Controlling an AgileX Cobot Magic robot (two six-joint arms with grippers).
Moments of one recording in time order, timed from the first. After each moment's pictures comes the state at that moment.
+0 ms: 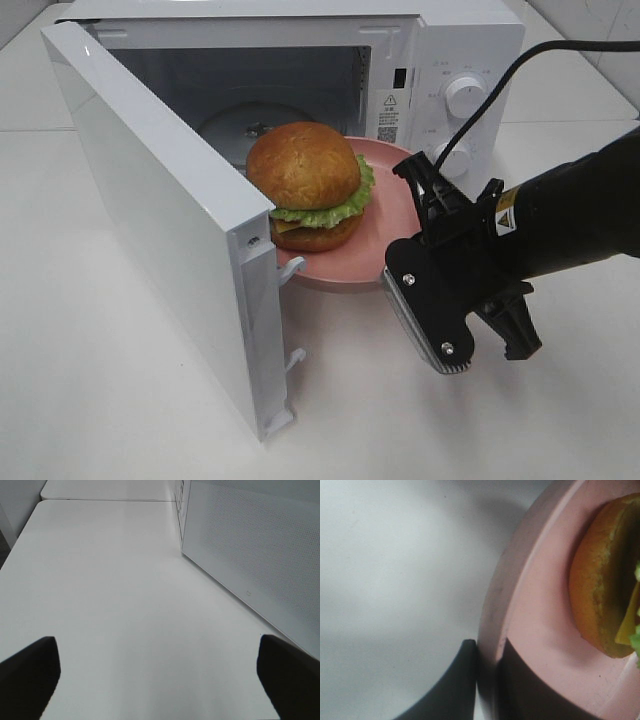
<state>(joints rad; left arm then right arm) 0.03 0.00 -0.52 -0.10 1.08 0.05 0.60 1.53 -0.68 -0.04 0.10 -1.52</state>
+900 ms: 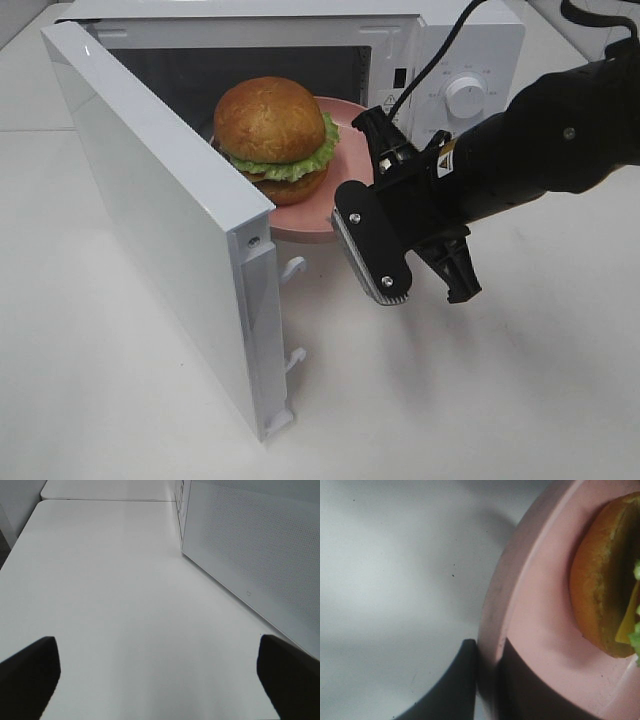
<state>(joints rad) 0.03 0.00 -0.52 -0.10 1.08 0.05 0.60 1.66 -0.87 0.03 0.10 -1.58</state>
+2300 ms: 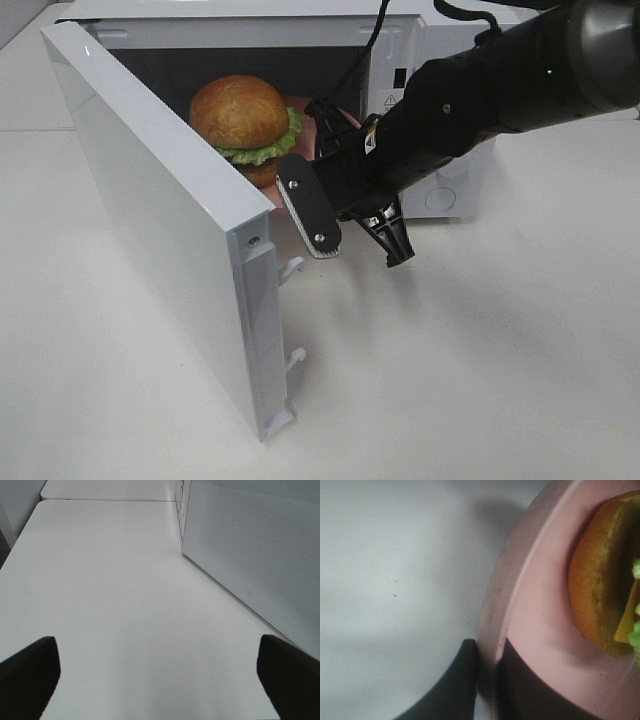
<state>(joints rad) 0.03 0.00 -0.52 -0.10 1.08 0.05 0.60 1.91 -1.16 -0.03 0.17 -1.49</state>
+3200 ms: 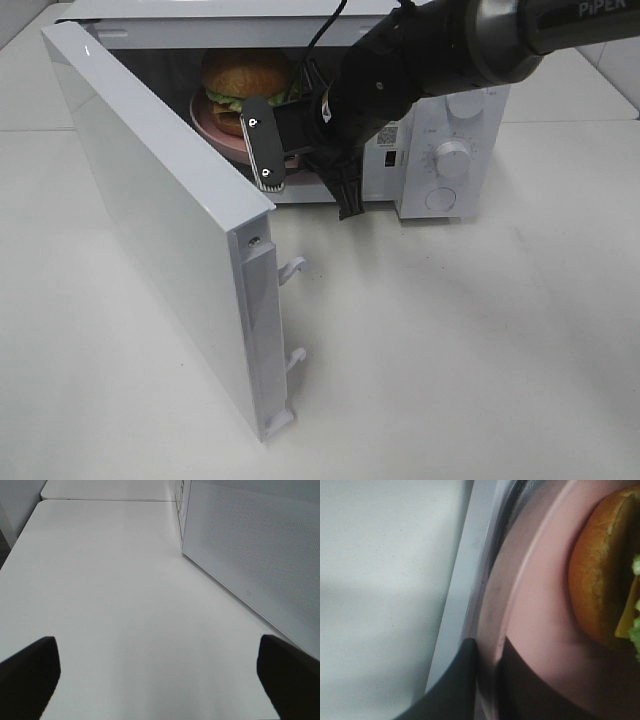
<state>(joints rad) 0.03 0.00 -0.52 -0.10 1.08 0.05 0.61 2.11 -1.50 -0.38 0.29 -0.97</state>
